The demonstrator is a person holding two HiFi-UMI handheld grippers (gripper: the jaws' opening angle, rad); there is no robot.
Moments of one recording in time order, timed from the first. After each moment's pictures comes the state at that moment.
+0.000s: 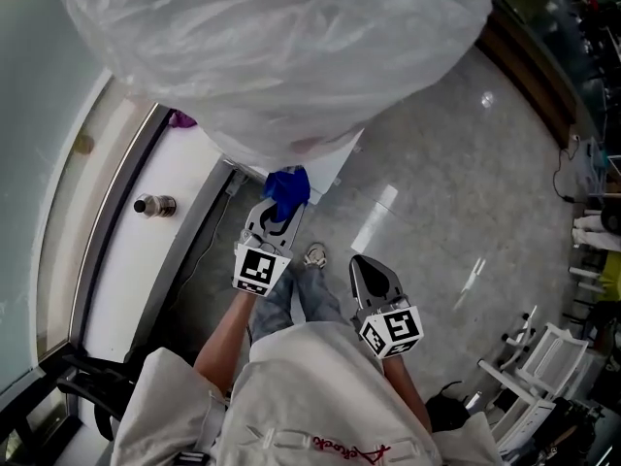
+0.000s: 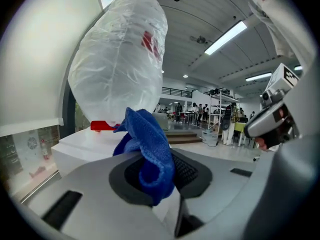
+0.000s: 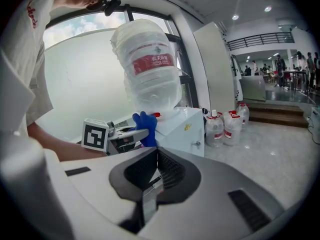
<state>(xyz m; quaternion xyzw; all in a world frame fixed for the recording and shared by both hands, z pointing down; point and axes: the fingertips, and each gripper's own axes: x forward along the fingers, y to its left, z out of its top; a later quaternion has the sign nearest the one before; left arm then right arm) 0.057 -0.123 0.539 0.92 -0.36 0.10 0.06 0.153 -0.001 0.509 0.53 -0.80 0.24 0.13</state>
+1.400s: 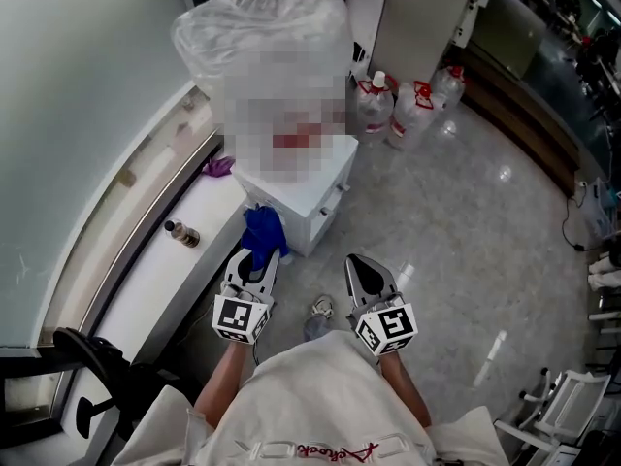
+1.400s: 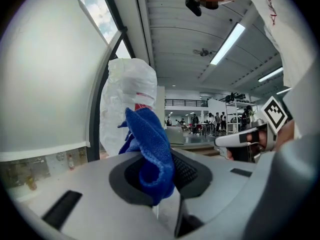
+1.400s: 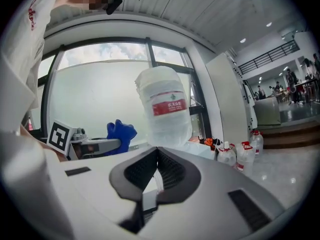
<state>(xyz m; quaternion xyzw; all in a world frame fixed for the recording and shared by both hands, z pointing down) 0.023 -0.007 0.402 0.88 -0.48 0.04 0.02 0.176 0.022 0.408 0.49 -0.86 0.11 0.02</state>
